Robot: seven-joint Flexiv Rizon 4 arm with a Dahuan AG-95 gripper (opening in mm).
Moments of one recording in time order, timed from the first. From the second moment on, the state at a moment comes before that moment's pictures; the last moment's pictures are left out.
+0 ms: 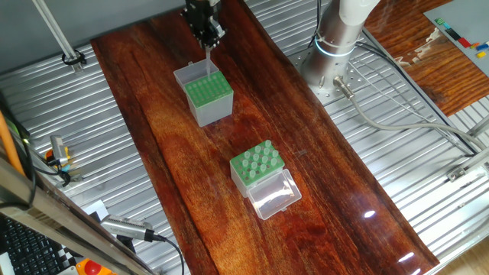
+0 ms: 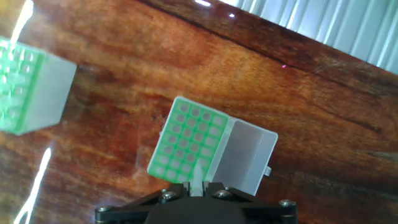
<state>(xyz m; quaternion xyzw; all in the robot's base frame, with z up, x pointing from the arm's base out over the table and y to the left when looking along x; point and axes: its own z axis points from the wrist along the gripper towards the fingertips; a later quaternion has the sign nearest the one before) 0.410 -0.052 0.292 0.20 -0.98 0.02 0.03</state>
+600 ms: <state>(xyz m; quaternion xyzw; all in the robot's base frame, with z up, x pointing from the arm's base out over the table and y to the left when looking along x) 0.403 -0.060 0.287 0.22 -0.98 0.02 0.02</state>
